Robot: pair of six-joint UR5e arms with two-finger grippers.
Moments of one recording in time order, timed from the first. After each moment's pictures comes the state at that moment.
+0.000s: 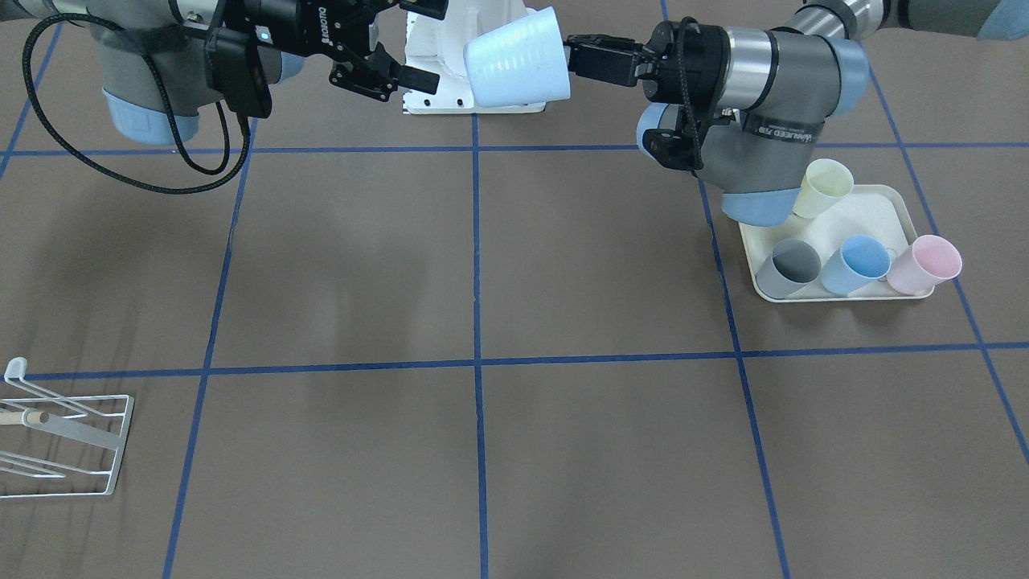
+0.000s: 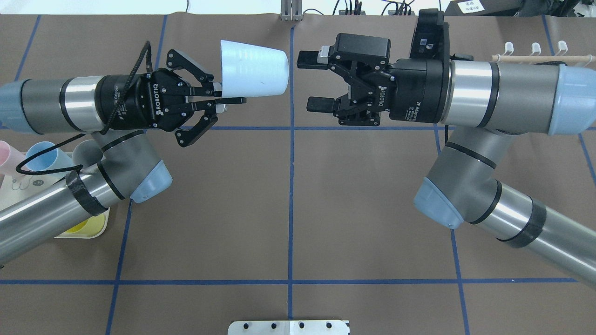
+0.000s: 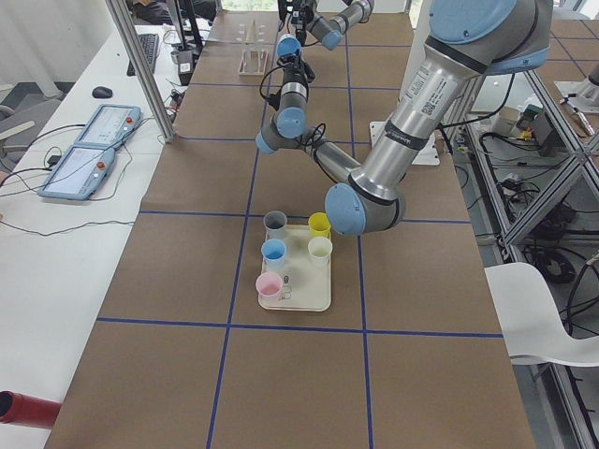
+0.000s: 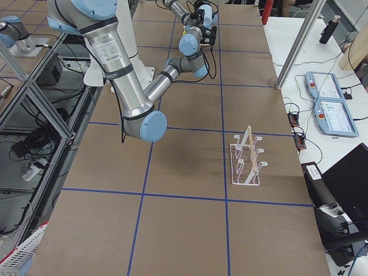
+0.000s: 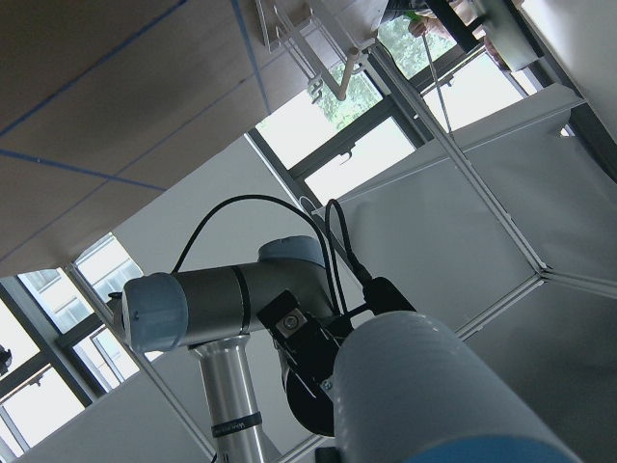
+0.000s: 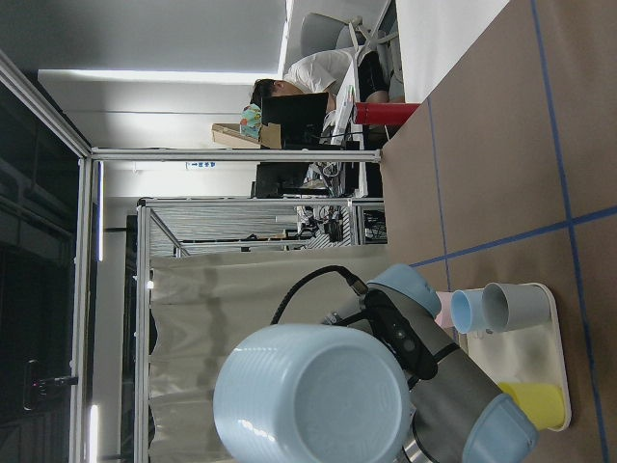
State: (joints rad) left arm -0.74 -2.18 -1.46 -3.72 -1.99 -3.18; right arm 0.72 -1.05 1.79 -0.08 1.95 2.03
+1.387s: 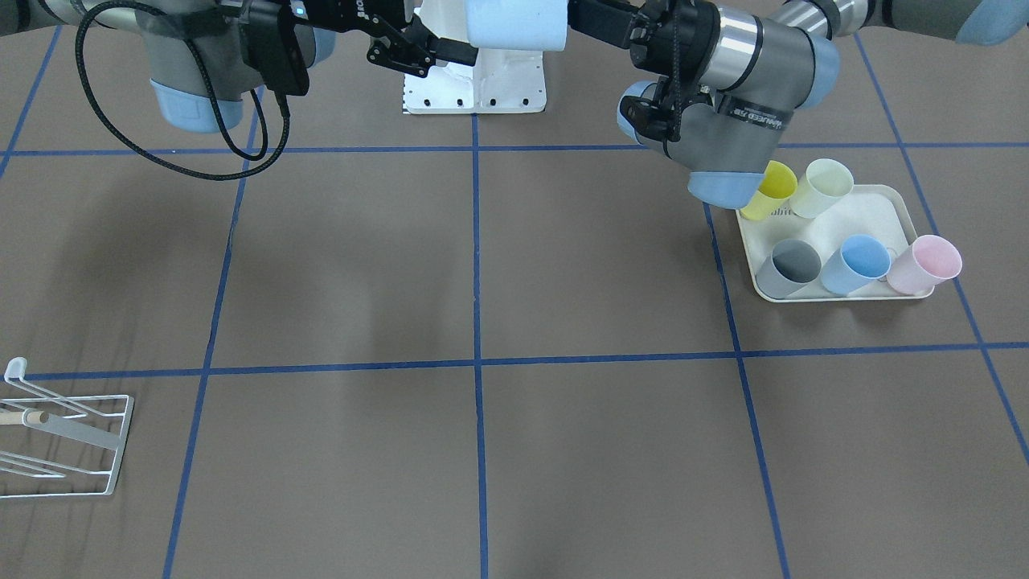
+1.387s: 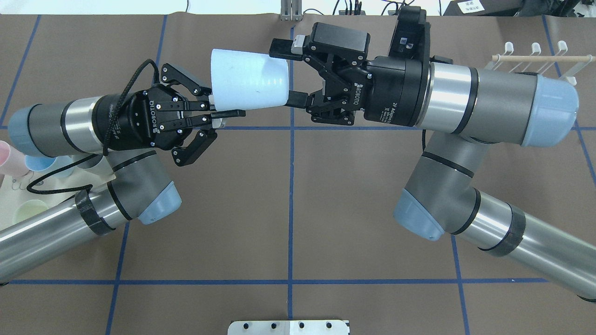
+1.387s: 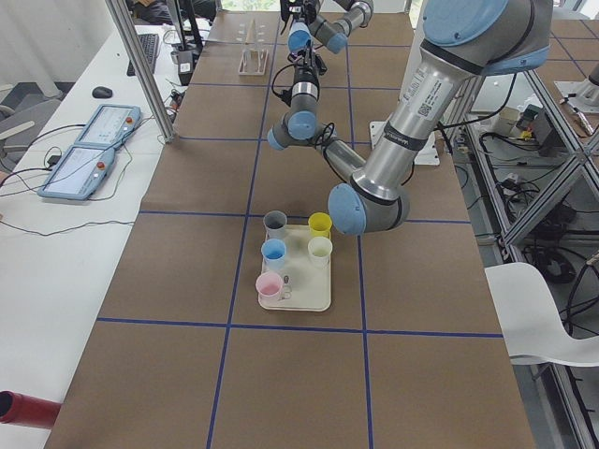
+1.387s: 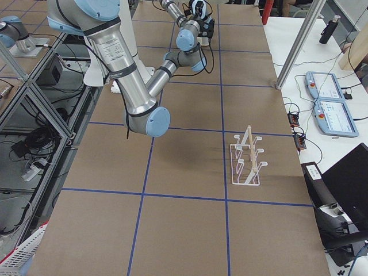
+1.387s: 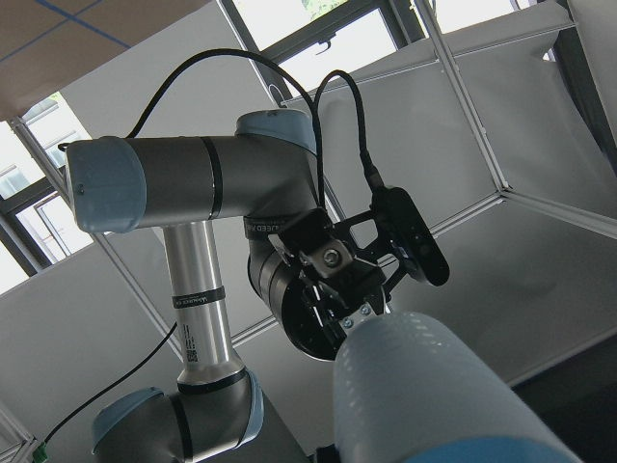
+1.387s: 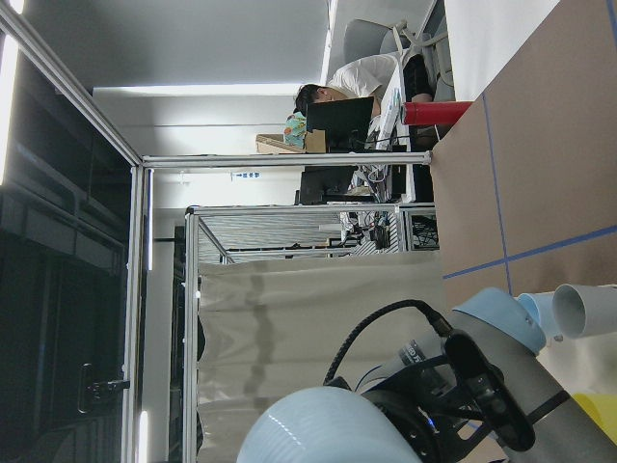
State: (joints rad) left arm -0.68 -2.18 -1.50 -3.79 -1.90 -3.22; right arm 0.66 -0.99 1.78 -0.08 1.85 2.03
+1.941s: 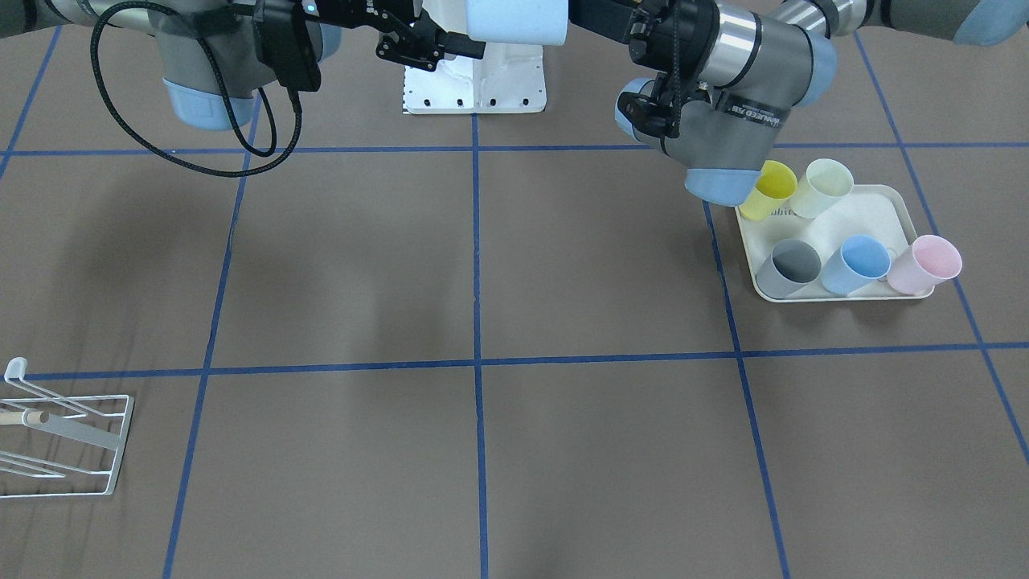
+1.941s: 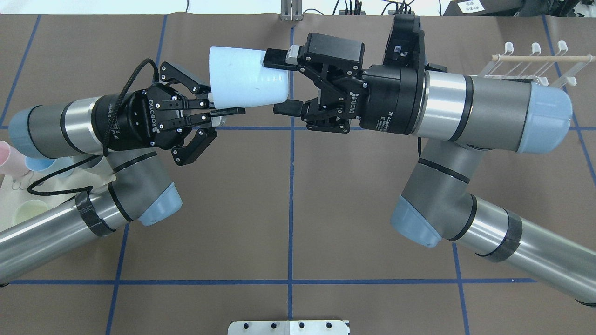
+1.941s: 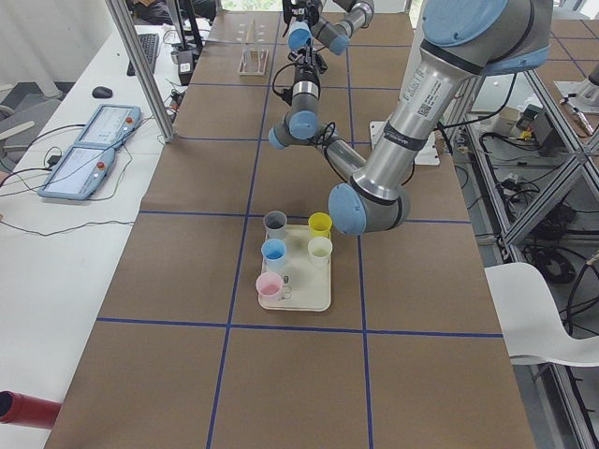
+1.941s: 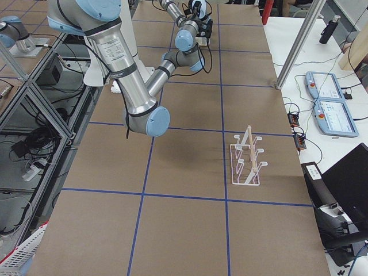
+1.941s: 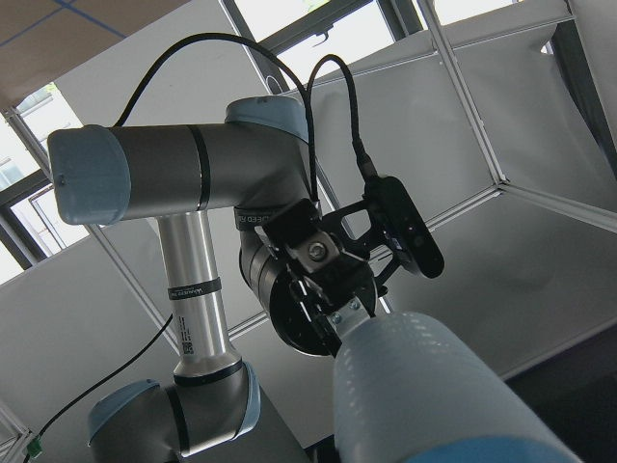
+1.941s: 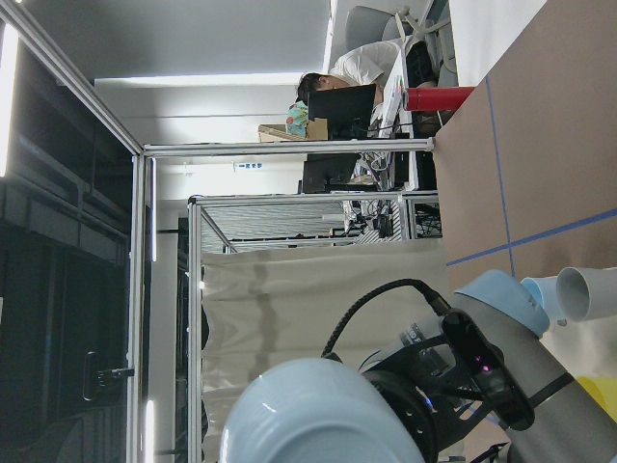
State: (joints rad) left arm -0.67 -2.18 -1.51 -3.79 -1.88 -3.22; right arm 0.64 -0.99 1.79 -0.06 1.85 2.03
